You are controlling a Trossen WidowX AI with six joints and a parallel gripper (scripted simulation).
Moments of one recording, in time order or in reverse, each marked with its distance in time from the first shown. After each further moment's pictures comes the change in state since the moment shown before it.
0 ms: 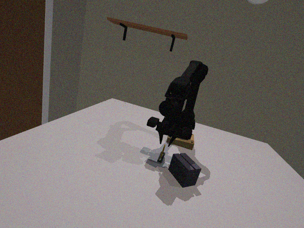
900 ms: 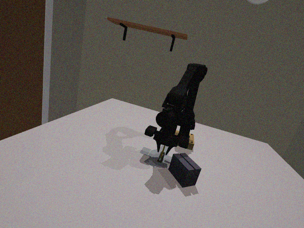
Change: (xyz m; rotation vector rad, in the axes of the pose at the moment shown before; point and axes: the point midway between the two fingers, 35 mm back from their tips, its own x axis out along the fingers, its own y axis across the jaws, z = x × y) arm 0.043 0.000 -0.001 0.000 0.000 0.000
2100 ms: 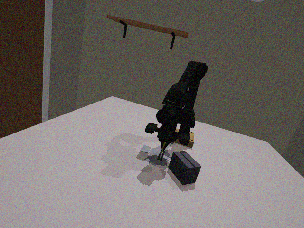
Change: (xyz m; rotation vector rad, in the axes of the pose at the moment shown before) arm -0.005 0.000 0.000 -0.006 0.006 0.004
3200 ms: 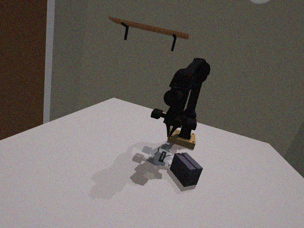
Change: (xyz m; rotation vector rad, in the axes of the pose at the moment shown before) arm -0.075 0.000 -0.002 -0.044 -0.005 0.000
